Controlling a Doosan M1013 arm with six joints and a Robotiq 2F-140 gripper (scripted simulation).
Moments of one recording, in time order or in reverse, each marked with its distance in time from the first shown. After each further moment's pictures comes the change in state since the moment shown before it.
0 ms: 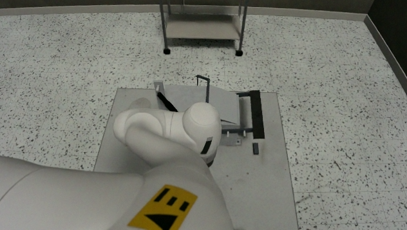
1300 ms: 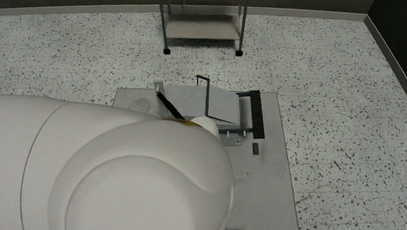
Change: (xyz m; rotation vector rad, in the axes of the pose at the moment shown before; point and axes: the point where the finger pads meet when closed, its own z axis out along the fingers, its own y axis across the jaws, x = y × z) arm 0.001 -0.001 0.061 0.000 0.001 0.000
